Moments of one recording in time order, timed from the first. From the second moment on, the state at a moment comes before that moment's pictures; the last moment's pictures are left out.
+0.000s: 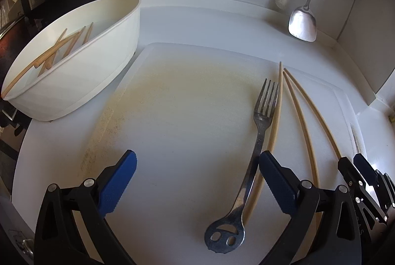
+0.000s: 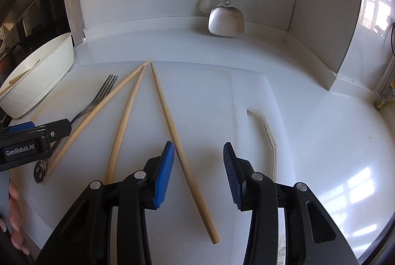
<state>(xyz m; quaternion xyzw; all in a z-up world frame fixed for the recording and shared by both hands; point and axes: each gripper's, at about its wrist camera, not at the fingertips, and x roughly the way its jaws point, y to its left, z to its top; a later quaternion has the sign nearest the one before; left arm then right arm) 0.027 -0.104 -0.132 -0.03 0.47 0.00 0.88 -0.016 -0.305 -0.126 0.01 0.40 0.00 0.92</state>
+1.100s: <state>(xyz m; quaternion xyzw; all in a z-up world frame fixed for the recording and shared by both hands) 0.040 -0.135 -0.128 0.04 0.45 -0.12 0.88 0.010 -0.281 -0.123 -0.02 0.40 0.06 0.91</state>
